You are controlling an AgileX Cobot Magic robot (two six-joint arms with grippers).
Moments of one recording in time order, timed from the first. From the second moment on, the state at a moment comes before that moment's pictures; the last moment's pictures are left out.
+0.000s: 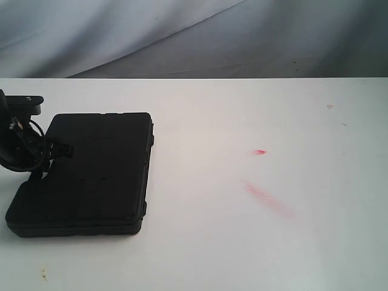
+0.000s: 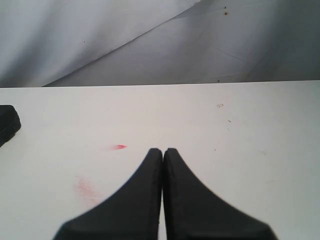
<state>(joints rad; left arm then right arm) -0.06 1.92 -1.04 0.11 0.47 -0.17 0.21 0.00 0.00 0.18 0.26 -0.10</state>
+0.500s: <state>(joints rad) -0.06 1.92 -1.04 0.10 0.48 -0.18 0.21 0.00 0.00 0.18 0.26 -0.10</state>
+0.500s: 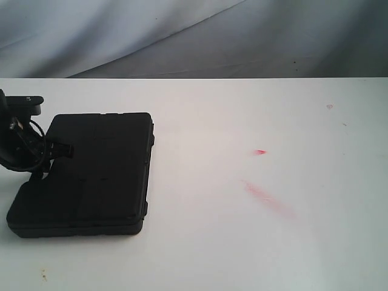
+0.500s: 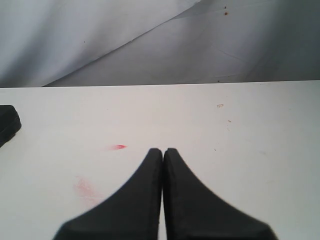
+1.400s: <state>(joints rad) -0.06 1.92 -1.04 0.08 0.48 -0.18 0.21 0.00 0.00 0.18 0.26 -0.10</state>
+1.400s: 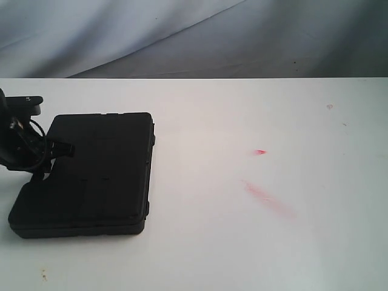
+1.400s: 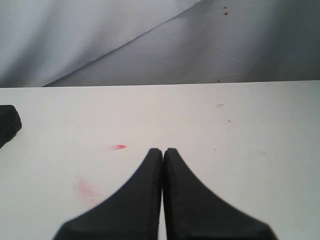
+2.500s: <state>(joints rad) -0.06 0.83 -0.97 0.07 0.50 -0.05 0.21 0.00 0.00 0.18 0.26 -0.10</state>
